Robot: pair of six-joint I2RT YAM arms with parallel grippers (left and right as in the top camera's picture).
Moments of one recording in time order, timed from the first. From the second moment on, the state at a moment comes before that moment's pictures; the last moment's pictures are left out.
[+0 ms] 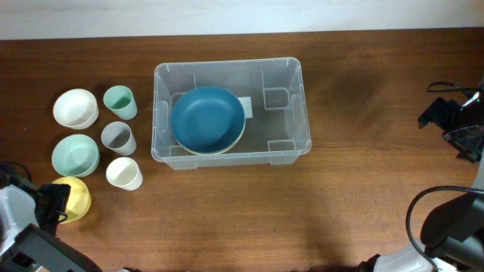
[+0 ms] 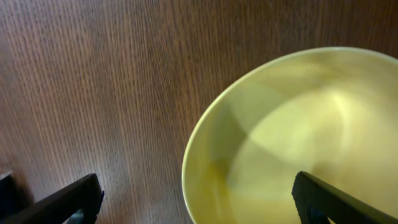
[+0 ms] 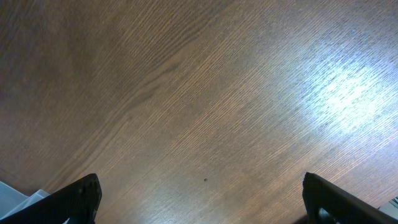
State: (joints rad) left arm 0.83 1.60 0.98 -0.85 -0.11 -0.67; right arm -0.52 1.79 1.74 -1.41 0.00 0.31
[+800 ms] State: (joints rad) left arm 0.83 1.74 0.98 -0.77 -0.13 -0.68; right arm -0.52 1.79 1.74 -1.41 0.00 0.31
